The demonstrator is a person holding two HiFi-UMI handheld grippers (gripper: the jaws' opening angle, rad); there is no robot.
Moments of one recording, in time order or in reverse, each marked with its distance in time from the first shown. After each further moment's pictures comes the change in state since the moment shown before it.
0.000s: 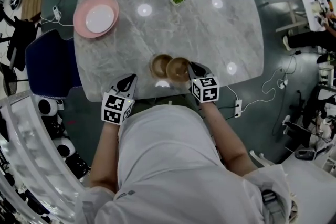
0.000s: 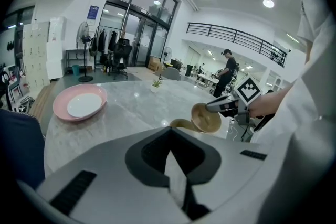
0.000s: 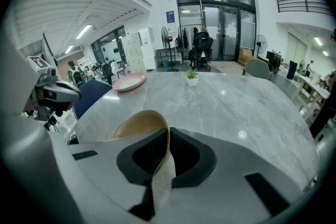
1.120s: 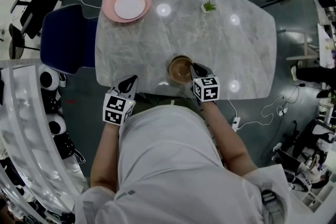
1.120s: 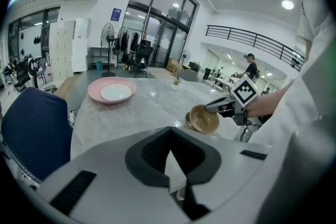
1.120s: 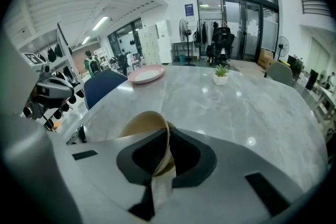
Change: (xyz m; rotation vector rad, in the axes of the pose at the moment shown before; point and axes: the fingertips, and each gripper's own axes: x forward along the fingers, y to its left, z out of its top) left arm -0.062 0.029 -0.043 -0.135 -0.014 0.177; right arm 0.049 0.059 0.009 -0.130 0.062 0.136
